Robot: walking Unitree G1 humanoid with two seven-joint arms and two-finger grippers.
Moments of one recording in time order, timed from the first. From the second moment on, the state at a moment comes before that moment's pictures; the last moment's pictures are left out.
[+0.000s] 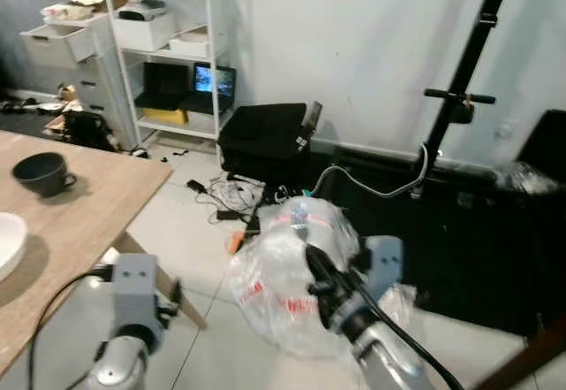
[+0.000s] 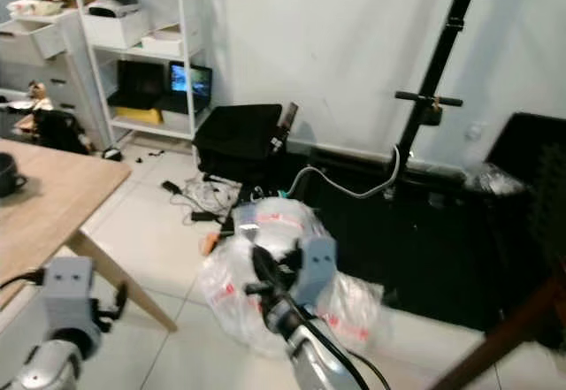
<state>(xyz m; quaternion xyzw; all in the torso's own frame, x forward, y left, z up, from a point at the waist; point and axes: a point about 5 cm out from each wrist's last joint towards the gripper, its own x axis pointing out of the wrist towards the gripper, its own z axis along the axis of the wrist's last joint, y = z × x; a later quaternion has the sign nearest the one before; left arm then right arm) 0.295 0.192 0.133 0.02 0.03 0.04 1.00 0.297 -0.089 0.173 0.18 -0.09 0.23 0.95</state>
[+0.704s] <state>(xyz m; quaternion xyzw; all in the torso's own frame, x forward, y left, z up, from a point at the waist) 0.295 0.193 0.133 0.02 0.03 0.05 1.00 0.296 -0.086 0.175 0.18 -0.09 0.24 0.95</state>
